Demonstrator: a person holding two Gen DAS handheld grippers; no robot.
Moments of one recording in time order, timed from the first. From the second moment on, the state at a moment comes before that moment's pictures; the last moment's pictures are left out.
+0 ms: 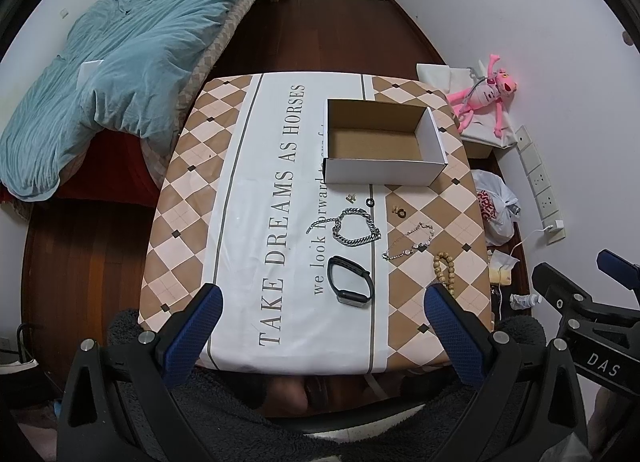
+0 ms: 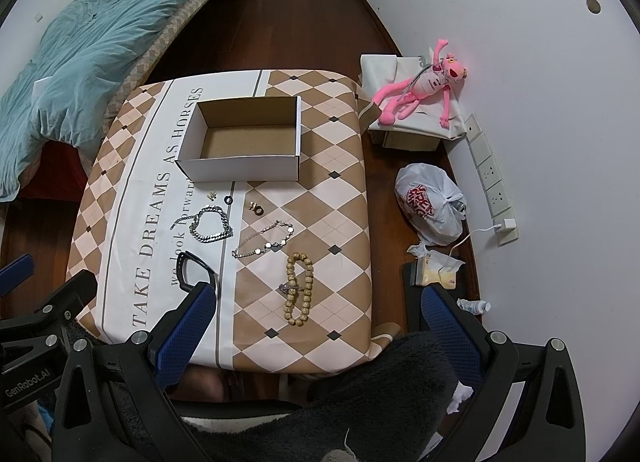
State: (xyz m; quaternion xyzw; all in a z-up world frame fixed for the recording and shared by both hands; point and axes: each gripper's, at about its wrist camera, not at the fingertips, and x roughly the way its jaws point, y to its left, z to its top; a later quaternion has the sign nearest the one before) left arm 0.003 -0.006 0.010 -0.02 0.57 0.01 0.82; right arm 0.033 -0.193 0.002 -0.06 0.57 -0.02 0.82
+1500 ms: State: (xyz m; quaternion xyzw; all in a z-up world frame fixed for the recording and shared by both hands) left arm 0.065 0.000 -0.179 -0.08 0.69 0.02 0.72; right arm 0.068 -0.217 -0.224 0.01 0.71 -0.05 0.71
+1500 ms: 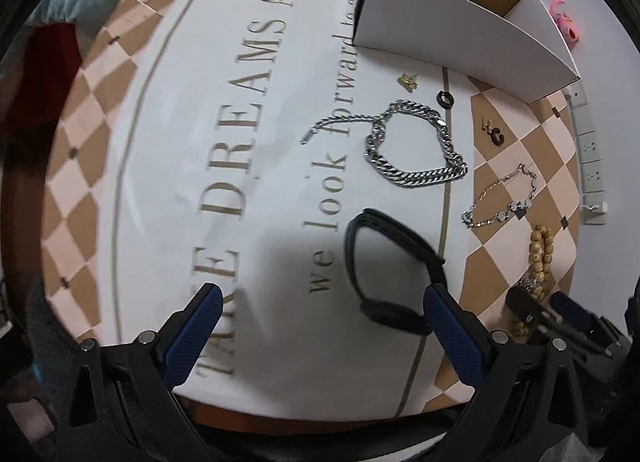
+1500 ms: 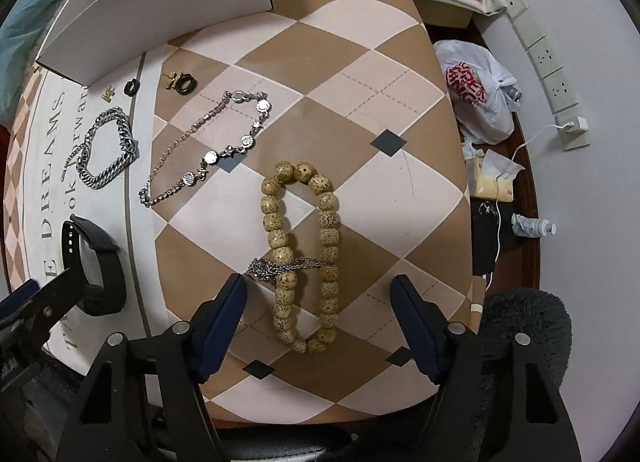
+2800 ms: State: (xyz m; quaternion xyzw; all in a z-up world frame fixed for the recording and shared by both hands) left arm 0.142 -0.032 -0.051 -0.07 0.55 -0.10 0.83; right arm 0.157 -0.198 -0.063 0.13 0.58 0.09 0.80
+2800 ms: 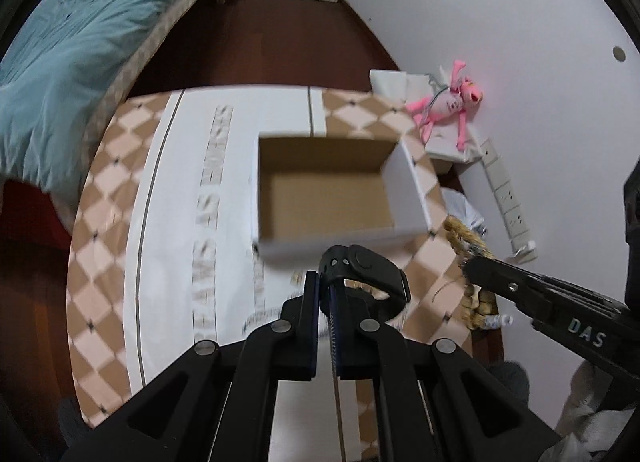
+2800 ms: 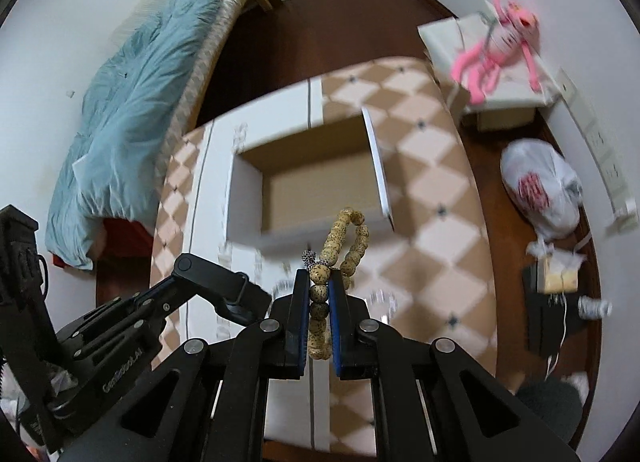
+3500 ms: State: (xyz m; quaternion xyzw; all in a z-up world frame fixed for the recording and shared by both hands) left arm 0.267 -0.023 -0.101 -0.08 0.63 -0.07 0.77; right arm 0.284 -0.174 -0.123 0.06 0.64 0.08 0.76
